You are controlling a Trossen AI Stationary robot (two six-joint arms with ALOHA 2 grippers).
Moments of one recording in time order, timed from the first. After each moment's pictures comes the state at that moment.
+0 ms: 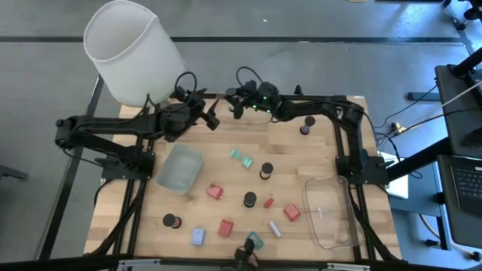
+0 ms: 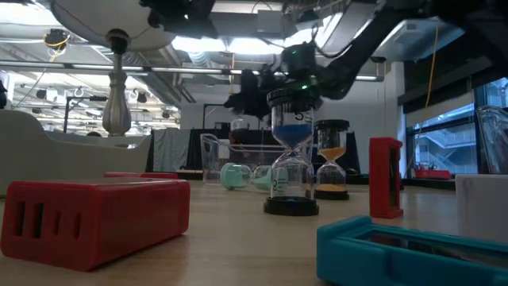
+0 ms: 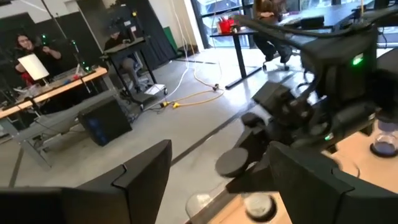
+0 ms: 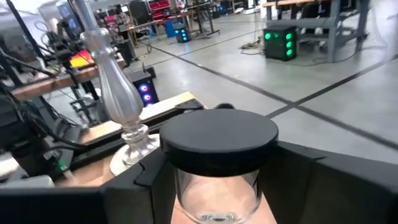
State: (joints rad) left arm 0.14 1.13 0.92 -0.01 -0.85 0.07; right arm -0.47 2.06 1.24 0.72 -0.13 0.23
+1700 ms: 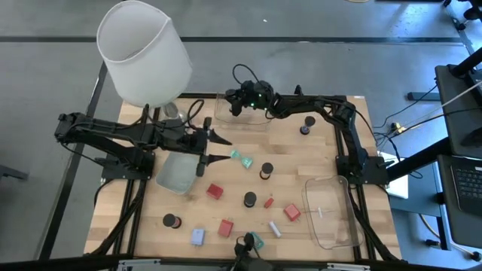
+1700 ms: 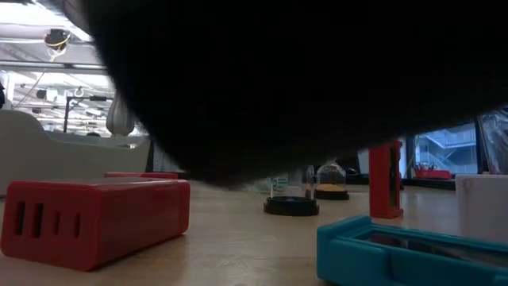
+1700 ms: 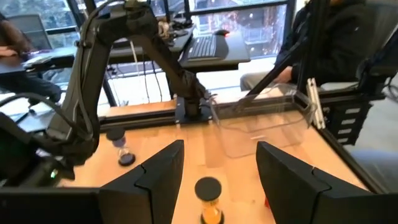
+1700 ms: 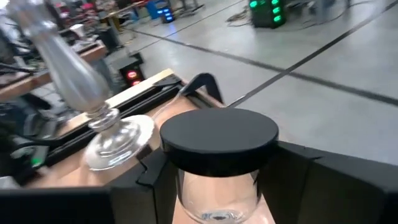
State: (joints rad) left arm -0.07 1.11 0.92 0.00 -0.06 0.08; right arm -0.51 2.16 1.31 0.64 -0.15 0.33
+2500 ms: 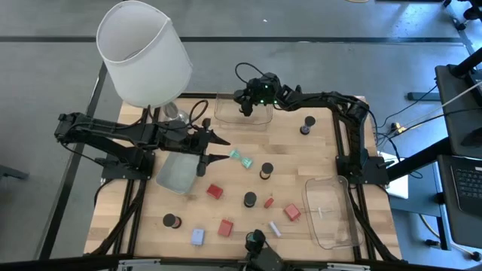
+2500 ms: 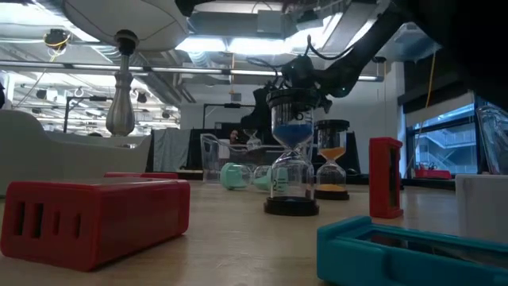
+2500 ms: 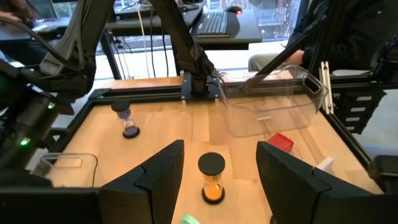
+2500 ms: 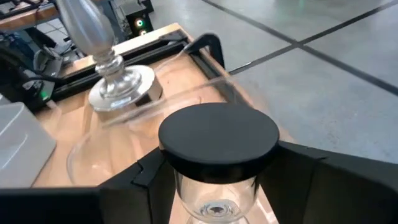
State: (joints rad) left arm -0.07 1.11 0.92 -0.08 -0.10 0.02; right arm -0.58 2.03 1.27 0.36 -0.31 0.11
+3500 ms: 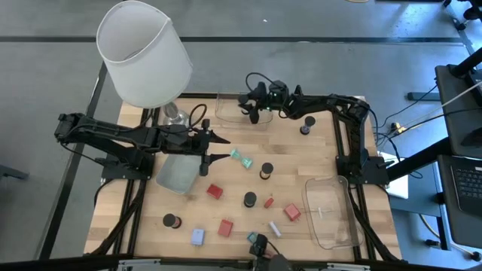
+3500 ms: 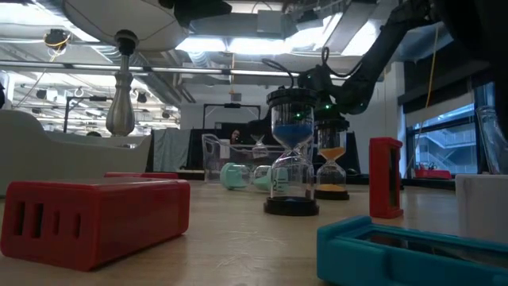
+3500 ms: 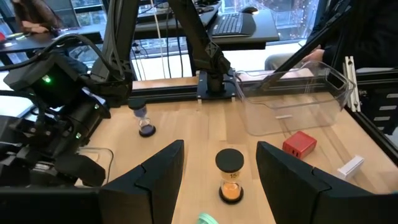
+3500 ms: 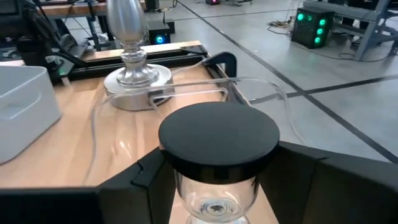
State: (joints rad) left arm -0.07 1.11 0.82 0.05 -0.16 0.05; right arm -0.60 2.03 1.06 0.71 -0.38 -0.07
